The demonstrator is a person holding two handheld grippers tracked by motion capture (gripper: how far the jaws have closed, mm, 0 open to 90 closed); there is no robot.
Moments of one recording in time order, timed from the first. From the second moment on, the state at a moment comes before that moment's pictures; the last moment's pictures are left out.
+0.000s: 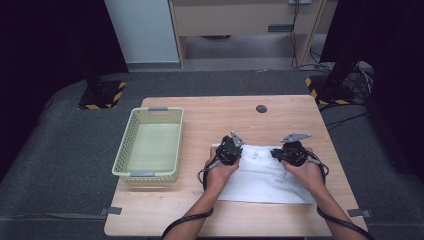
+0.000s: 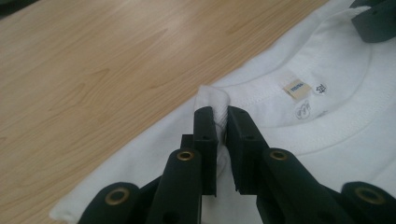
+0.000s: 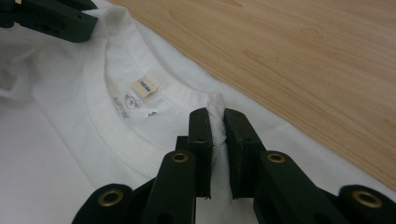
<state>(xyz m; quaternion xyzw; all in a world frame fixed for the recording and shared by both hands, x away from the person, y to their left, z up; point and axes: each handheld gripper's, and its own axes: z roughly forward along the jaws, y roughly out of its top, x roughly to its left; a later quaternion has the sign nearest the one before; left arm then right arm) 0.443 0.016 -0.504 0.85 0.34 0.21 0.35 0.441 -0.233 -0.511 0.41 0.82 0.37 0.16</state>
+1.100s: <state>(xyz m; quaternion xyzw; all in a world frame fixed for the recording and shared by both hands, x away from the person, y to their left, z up) 0.352 0.037 -0.519 0.86 0.28 0.21 0.37 0.348 -0.236 -0.516 0.34 0.84 0.39 0.16</state>
